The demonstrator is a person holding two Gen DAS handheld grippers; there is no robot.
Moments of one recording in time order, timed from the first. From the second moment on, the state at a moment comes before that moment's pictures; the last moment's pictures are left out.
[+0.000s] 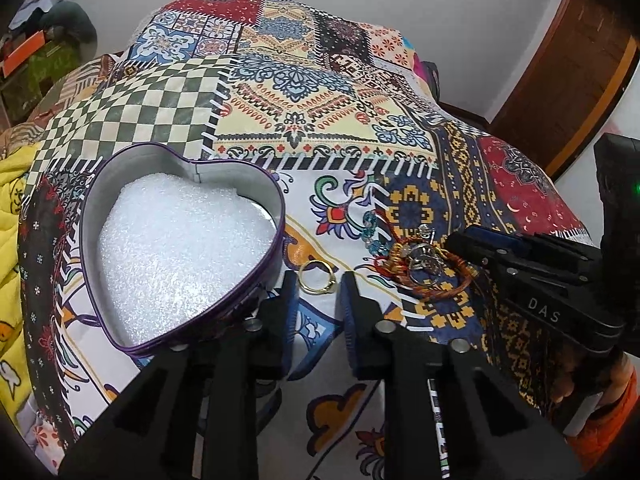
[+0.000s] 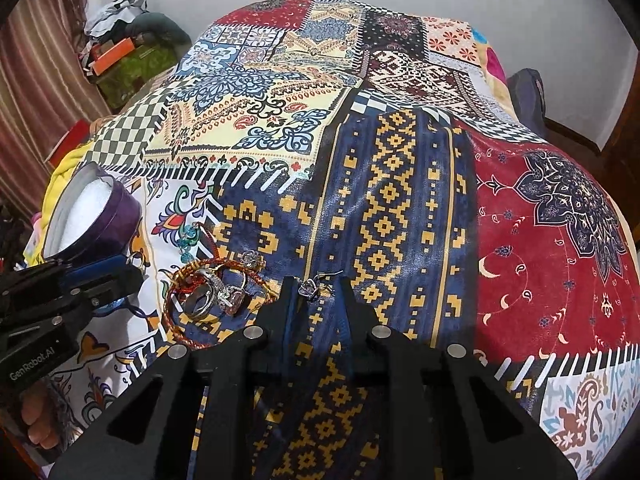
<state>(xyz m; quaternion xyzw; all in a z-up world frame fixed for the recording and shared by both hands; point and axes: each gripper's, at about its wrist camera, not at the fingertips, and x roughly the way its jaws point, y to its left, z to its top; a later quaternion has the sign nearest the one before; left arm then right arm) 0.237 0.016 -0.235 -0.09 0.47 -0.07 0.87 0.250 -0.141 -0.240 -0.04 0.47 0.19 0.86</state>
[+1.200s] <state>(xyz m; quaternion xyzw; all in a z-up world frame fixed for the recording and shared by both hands) 0.181 0.039 -0.160 -0.09 0.40 -0.05 0.91 0.204 -0.120 -0.143 -0.03 0.37 0.23 0.90</state>
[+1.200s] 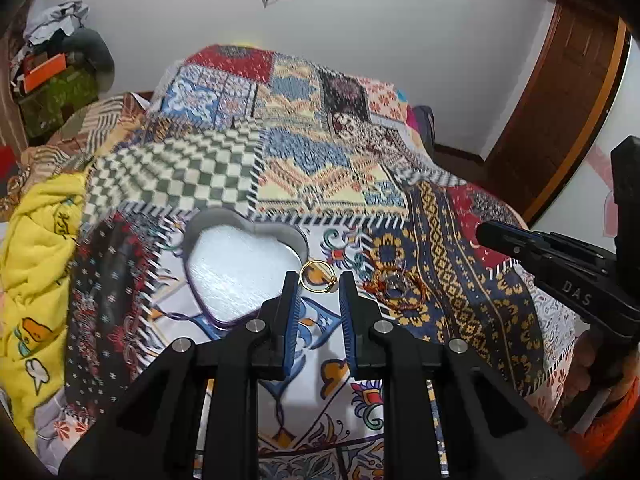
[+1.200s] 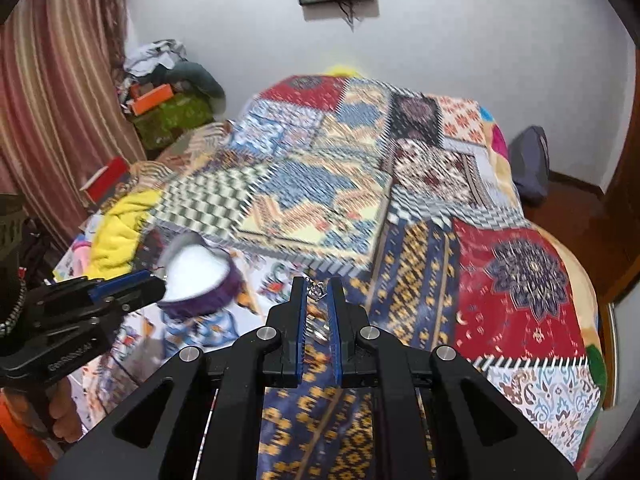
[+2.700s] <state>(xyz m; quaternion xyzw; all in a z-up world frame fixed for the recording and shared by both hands) 0.222 0.103 -0.187 -0.07 0.41 -0.04 0.91 0.246 0.001 -0.202 -0.06 0.44 0.35 0.82</state>
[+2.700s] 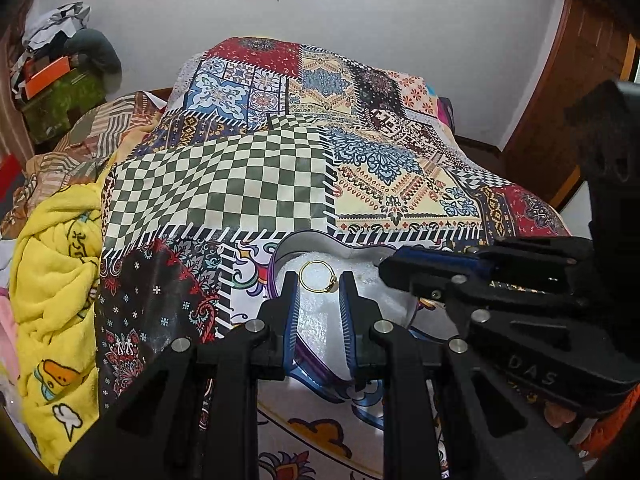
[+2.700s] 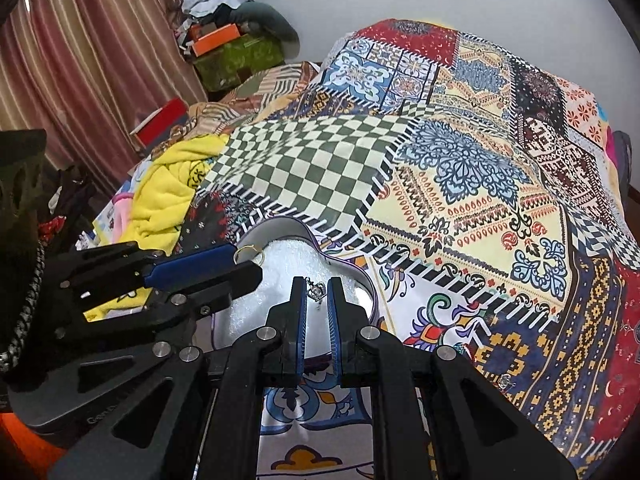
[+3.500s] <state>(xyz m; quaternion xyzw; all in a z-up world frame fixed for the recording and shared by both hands) 0.199 0.109 -0.154 -0.07 0.39 -0.01 0.92 0.224 -0.026 -0.162 -0.06 0.41 0.33 0.85</state>
